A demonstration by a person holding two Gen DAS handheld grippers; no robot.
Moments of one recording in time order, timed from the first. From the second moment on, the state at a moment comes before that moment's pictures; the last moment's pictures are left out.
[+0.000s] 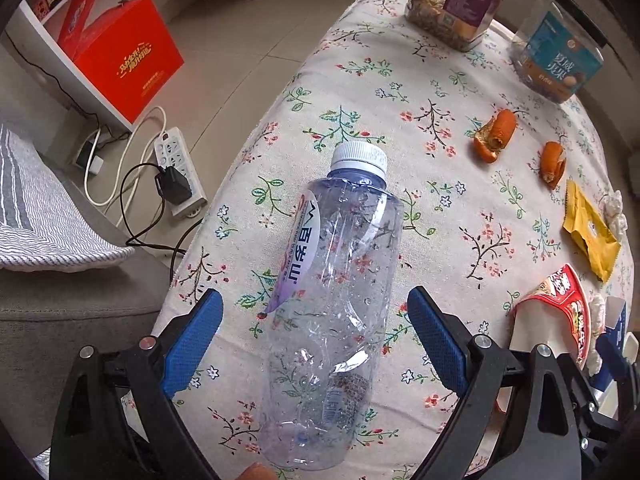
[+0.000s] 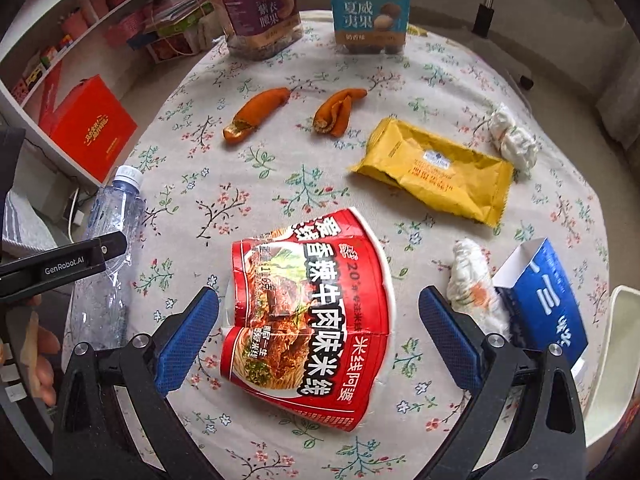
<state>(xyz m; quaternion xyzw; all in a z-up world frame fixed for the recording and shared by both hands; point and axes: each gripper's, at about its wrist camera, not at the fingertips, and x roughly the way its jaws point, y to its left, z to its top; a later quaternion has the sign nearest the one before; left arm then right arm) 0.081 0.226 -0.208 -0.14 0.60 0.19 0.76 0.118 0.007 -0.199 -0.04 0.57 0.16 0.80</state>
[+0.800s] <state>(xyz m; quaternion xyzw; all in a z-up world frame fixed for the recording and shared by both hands) 0.086 0.187 -0.160 -0.10 0.51 0.16 0.84 0.119 -0.016 -0.158 -0.01 0.48 0.17 0.86</state>
